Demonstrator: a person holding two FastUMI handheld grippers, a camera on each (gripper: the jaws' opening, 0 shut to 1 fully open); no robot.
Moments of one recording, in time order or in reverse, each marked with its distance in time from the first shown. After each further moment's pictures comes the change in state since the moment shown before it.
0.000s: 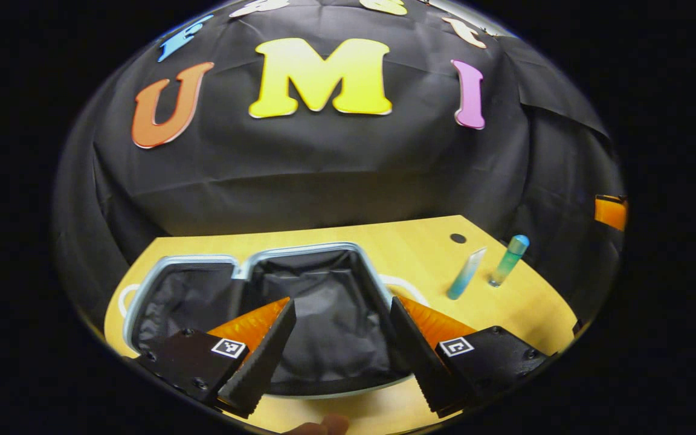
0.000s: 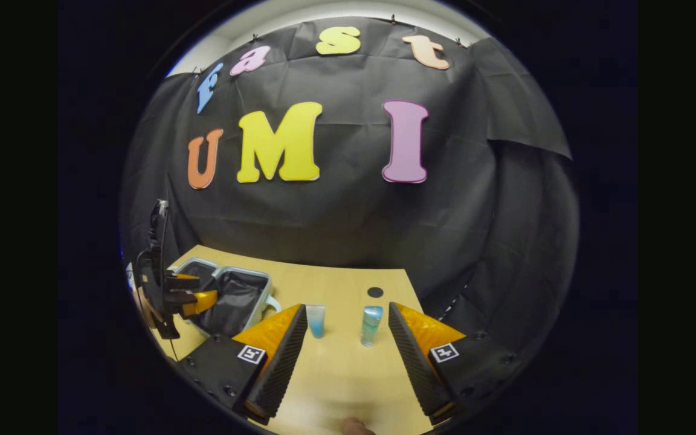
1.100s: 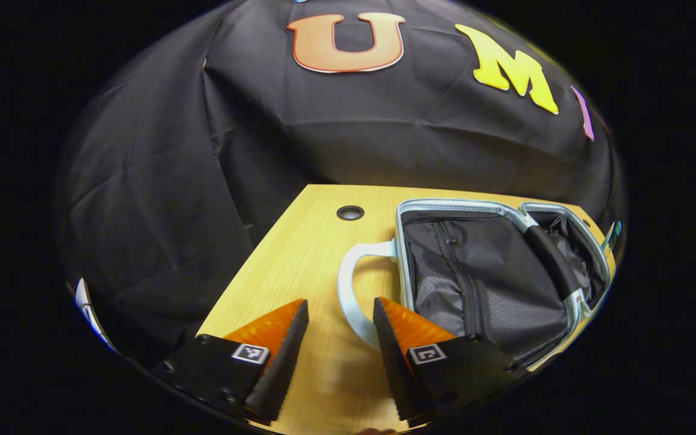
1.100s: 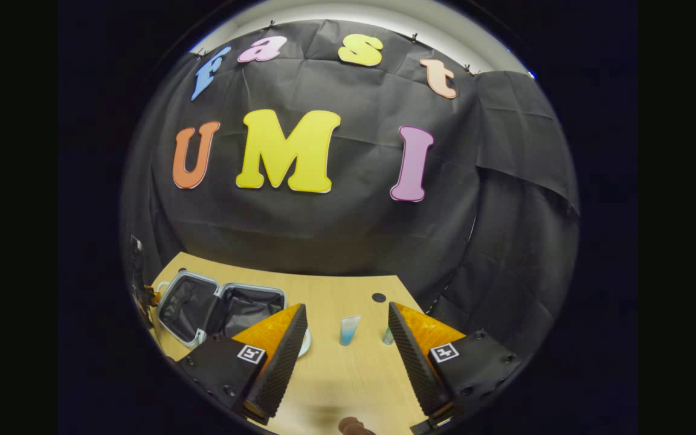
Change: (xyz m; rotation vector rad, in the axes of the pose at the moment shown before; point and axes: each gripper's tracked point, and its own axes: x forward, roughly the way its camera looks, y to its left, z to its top) left arm -0.074 0.441 -0.118 -0.178 0.083 0.384; right arm -0.029 0.159 0.044 -0.013 -0.024 -0.210
